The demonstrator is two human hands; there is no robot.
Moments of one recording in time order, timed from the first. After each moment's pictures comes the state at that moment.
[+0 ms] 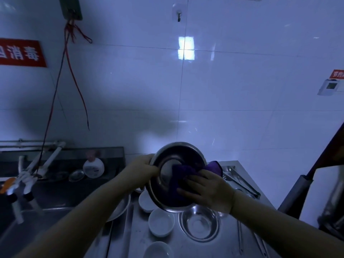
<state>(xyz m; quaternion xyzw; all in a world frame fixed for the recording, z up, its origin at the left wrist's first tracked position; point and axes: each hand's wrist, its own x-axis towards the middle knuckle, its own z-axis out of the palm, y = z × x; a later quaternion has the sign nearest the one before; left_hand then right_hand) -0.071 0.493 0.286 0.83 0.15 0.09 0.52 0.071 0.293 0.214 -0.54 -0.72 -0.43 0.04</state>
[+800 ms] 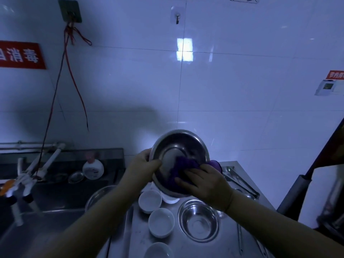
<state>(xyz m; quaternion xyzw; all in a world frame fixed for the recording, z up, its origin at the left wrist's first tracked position) -0.071 0.481 0.279 0.77 0.17 0.21 0.58 0.065 0.302 0.218 -0.57 -0.66 -0.49 0.06</state>
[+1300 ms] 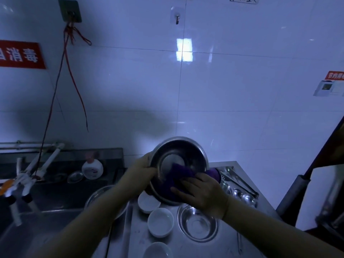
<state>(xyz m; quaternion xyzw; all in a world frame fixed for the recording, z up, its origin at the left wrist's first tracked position) -0.077 0.486 0.273 0.81 0.13 0.14 0.56 0.050 0.301 0.208 -0.56 -0.68 -0.46 0.07</state>
